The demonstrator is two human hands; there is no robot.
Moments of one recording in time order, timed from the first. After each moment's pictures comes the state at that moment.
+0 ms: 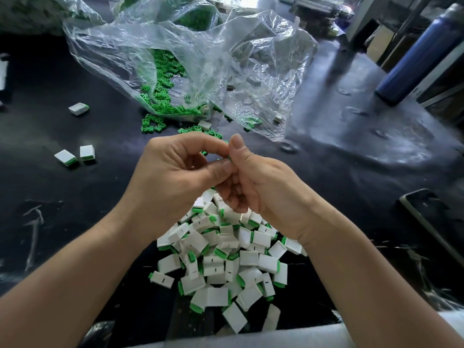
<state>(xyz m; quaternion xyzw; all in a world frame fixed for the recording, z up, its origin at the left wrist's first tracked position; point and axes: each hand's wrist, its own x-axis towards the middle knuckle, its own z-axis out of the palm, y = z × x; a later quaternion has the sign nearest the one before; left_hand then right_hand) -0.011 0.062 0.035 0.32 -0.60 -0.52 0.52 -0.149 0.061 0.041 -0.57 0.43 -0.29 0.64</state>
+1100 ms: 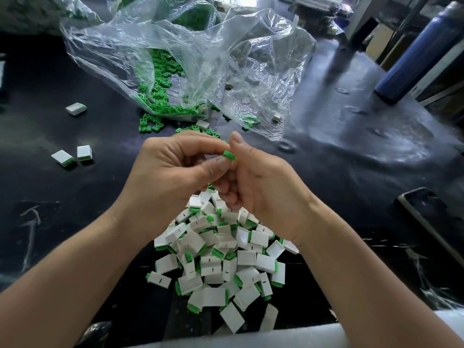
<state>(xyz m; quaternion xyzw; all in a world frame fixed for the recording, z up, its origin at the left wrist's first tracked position) -0.012 0.062 0.037 0.34 -0.57 -0.53 0.52 -0.147 0.059 0.039 -0.53 0.42 -0.31 0.67</state>
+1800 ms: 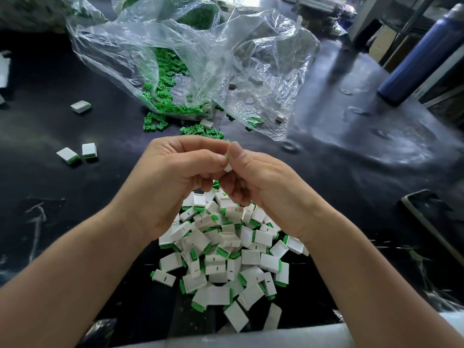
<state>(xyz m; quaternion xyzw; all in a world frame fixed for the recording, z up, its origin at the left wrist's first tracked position) -0.007 0.061 0.039 0.37 -0.52 -0.61 0.47 -0.149 0.062 0.044 -0.60 0.44 -0.29 0.60</state>
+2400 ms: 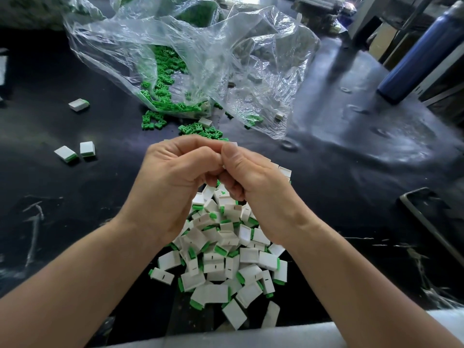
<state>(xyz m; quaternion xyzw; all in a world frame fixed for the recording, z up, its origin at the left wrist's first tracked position) -0.019 0.065 0.035 0.34 -0.47 -0.60 0.55 -0.136 0.070 0.040 -0.62 0.42 -0.39 0.54</state>
